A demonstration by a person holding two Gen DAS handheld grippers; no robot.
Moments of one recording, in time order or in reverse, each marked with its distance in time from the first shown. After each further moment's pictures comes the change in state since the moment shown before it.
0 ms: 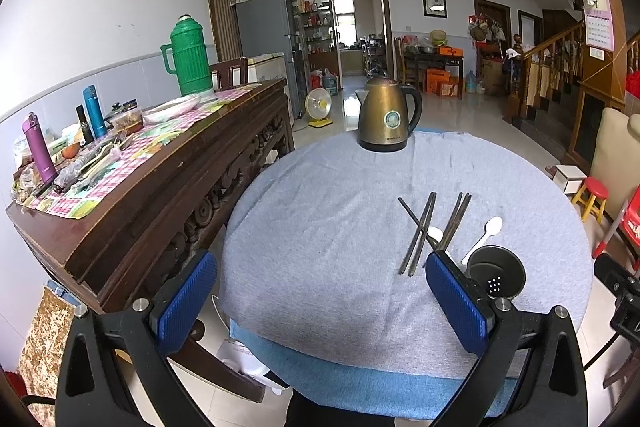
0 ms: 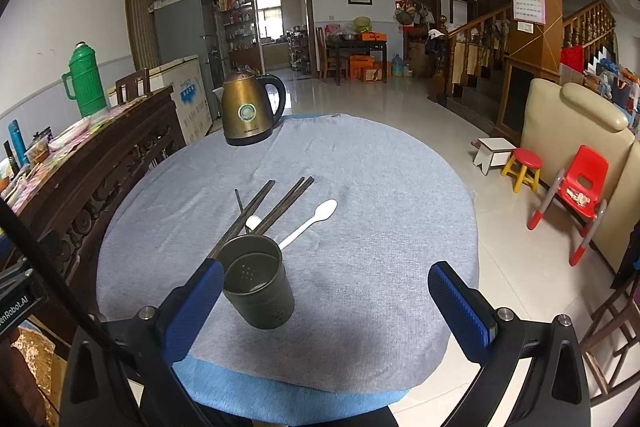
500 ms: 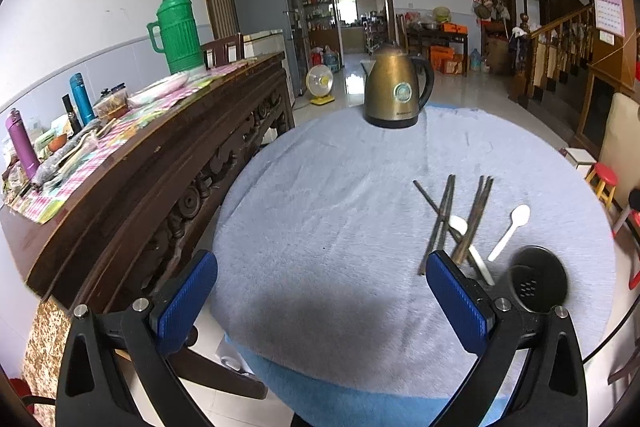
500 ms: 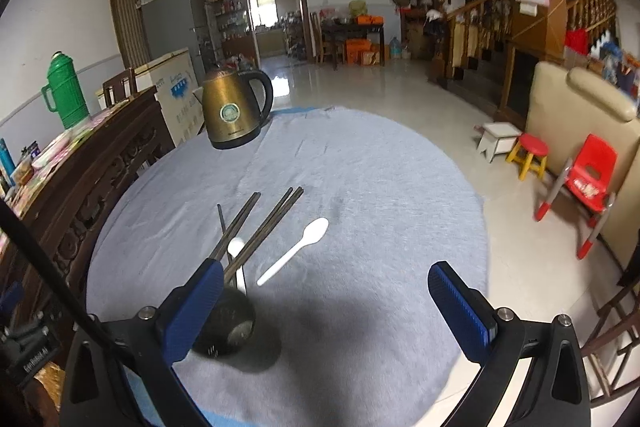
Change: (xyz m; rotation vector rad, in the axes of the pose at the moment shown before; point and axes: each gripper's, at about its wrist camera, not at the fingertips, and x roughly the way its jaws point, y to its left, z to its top) left arm 0.075 0.002 0.004 0.019 0.091 0.008; right arm 0.076 -0.027 0.060 0.044 0.080 0.034
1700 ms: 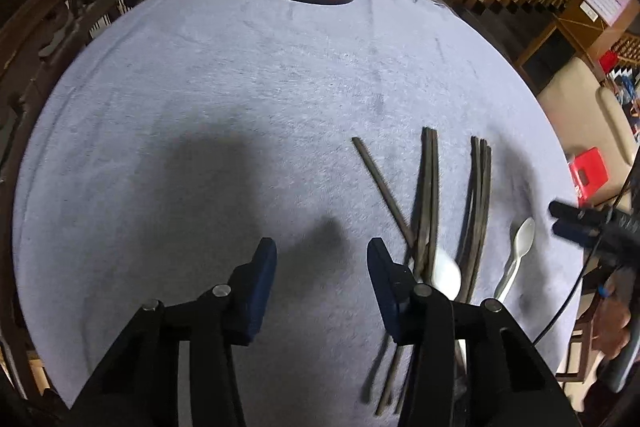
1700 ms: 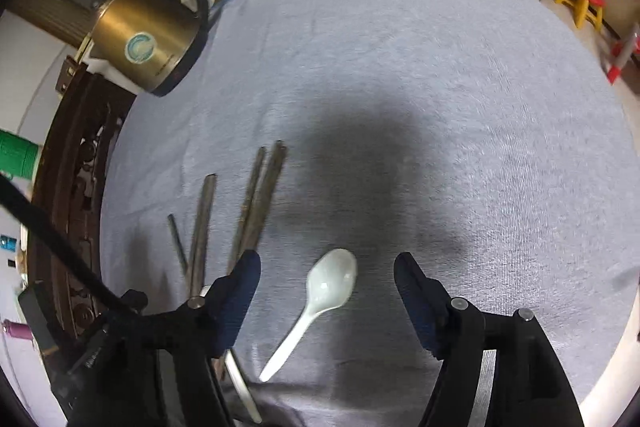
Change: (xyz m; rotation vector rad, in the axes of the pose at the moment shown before) left arm 0.271 -0.061 0.075 -0.013 0.532 -0.434; right arm 0.283 -0.032 0.055 0.295 0.559 0.172
